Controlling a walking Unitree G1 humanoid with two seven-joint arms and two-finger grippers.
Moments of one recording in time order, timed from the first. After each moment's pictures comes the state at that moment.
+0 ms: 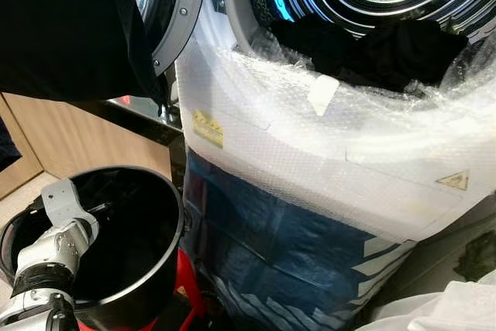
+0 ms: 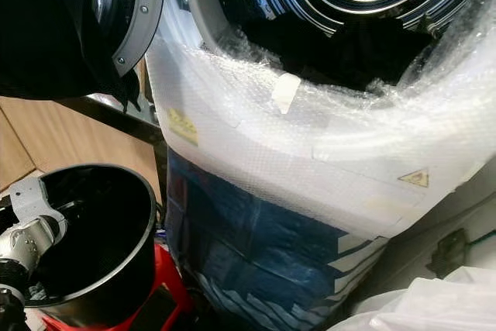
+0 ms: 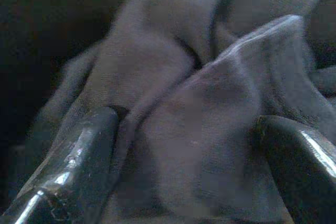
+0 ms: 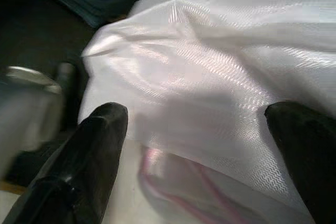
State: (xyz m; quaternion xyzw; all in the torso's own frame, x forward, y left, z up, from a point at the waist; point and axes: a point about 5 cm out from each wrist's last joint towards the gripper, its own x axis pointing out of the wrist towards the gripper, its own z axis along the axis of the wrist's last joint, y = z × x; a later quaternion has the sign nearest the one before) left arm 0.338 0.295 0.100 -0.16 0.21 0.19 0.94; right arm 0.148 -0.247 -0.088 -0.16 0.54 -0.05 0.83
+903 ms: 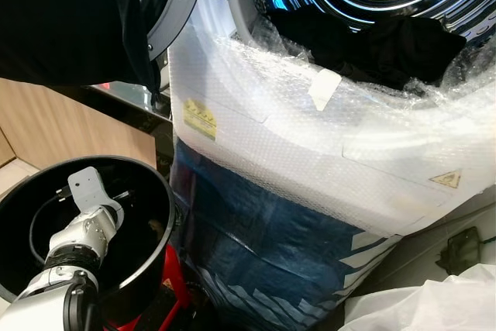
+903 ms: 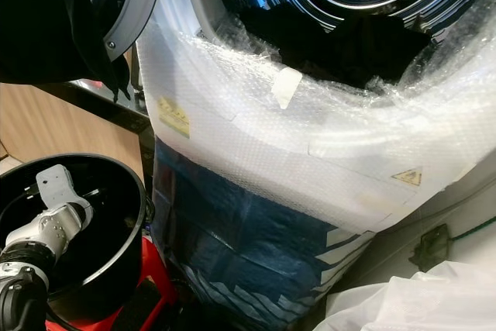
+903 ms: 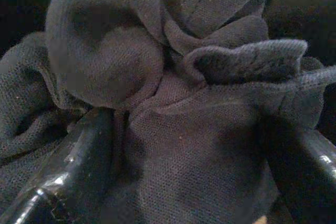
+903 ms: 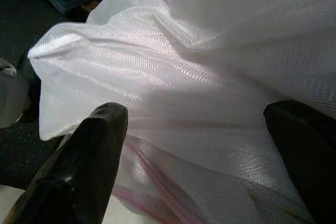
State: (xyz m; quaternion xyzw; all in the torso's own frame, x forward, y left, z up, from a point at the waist) left arm 0.351 0.281 0.103 -0.16 0.21 0.20 0.94; right arm 0.145 -0.260 -0.085 -0.18 0.53 -0.05 0.83
